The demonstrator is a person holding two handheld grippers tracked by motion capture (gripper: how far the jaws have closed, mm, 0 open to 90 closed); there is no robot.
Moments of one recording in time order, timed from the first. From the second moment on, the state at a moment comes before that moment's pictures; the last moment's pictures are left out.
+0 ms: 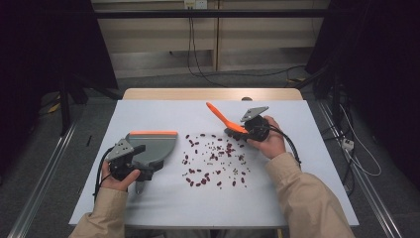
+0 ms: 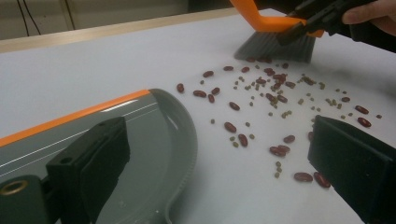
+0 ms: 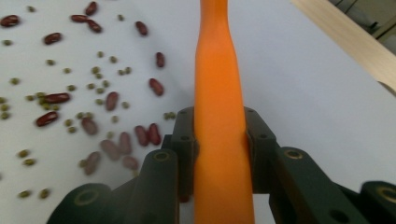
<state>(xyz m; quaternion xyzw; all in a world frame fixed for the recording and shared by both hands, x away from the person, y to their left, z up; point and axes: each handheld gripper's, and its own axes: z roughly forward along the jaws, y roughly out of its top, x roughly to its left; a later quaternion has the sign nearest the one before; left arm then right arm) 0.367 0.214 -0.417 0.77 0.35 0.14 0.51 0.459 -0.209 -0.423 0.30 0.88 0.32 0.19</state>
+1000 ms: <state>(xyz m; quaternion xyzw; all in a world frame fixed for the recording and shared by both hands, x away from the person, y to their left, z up) 0.366 0.214 -0.415 0.77 0.35 0.15 0.51 0.404 -0.206 -0.414 0.25 0.89 0.35 0.16</state>
